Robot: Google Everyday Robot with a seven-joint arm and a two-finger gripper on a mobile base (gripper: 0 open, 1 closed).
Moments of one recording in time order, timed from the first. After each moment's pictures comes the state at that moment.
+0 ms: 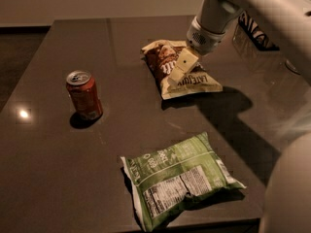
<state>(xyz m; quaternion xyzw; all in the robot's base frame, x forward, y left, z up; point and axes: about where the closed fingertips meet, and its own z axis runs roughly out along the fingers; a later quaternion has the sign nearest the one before) 0.642 -0.104 0.877 -0.45 0.88 0.07 0.14</state>
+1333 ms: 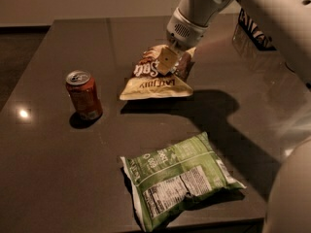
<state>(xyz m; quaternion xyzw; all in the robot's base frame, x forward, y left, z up) 0.606 -0.034 0.905 -0.50 0.84 0.15 0.14</state>
